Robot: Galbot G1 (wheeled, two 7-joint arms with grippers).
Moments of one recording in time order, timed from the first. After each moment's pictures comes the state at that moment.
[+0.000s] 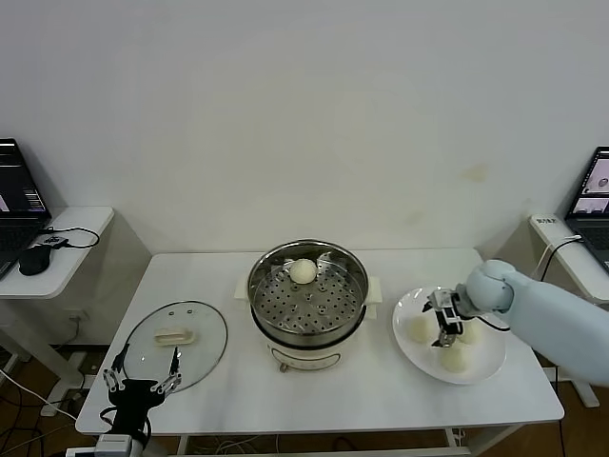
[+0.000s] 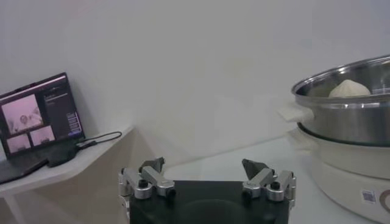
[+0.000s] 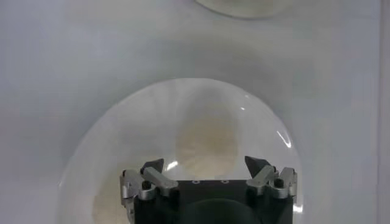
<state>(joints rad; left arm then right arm) 1.75 -1.29 -0.65 -2.15 -0.01 0.08 -0.17 -0.09 0.69 -0.80 1.26 -0.09 -0.23 -0.93</state>
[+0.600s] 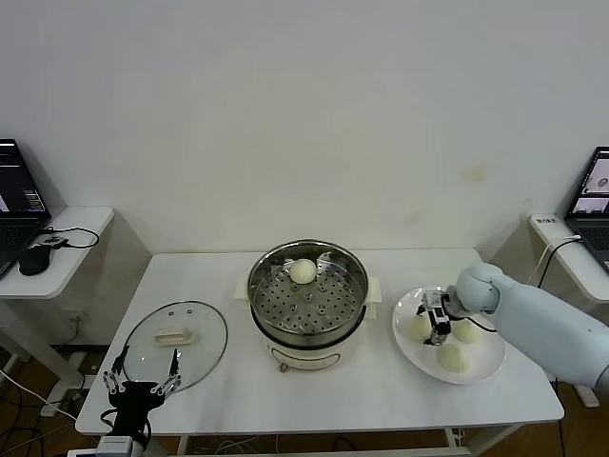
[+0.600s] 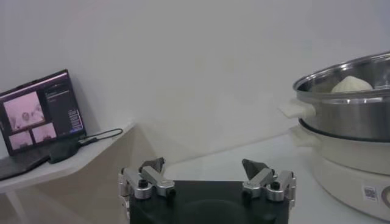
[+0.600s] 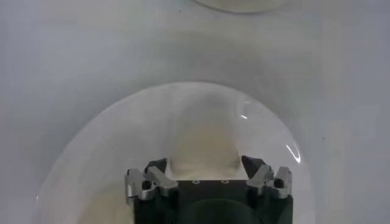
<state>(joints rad) 1.75 -1.30 -0.65 -2.14 0.00 0.07 -0.17 -0.11 0.74 -0.76 1.20 -0.12 -0.22 -0.94</state>
